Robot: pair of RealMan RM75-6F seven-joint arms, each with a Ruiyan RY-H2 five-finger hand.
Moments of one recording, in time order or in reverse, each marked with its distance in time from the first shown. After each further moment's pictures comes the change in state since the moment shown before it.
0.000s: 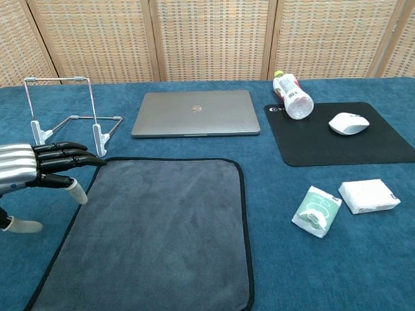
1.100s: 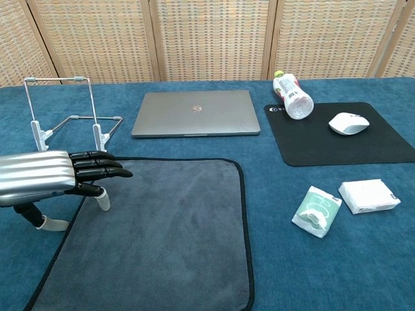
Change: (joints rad) left arm -0.087 -0.093 0.099 0.096 -0.063 -0.093 0.041; right arm 0.008 -0.003 0.010 0.018 0.046 -0.025 0.009
